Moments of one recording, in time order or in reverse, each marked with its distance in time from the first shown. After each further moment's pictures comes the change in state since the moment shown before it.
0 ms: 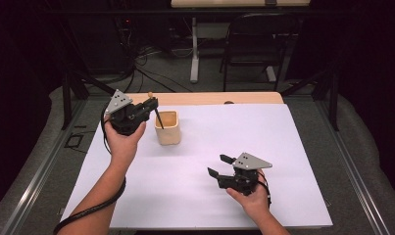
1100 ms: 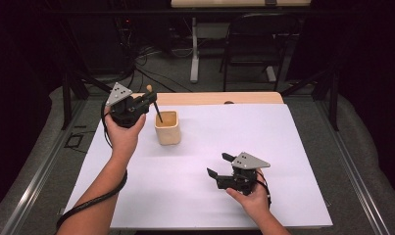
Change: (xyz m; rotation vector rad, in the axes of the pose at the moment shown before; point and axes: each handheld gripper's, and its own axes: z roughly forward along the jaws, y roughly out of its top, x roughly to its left) left arm 0.010 0.010 0.011 -0.002 0.032 -0.004; right arm -0.002 -0.003 0.005 0.013 -0.026 -0.013
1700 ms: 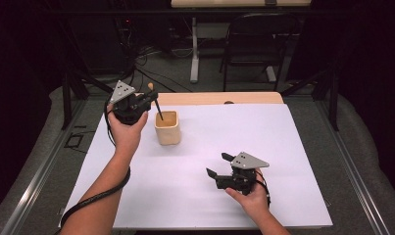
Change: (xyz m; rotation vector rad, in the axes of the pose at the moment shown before) left arm 0.004 -0.001 0.012 0.004 0.029 0.004; right arm 0.000 0.000 0.003 -0.003 0.001 -0.006
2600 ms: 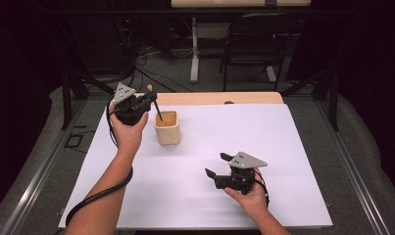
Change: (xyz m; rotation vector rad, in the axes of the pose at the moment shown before) left arm 0.010 -0.015 0.011 0.002 0.031 -0.030; right arm 0.001 0.000 0.004 0.010 0.008 0.003
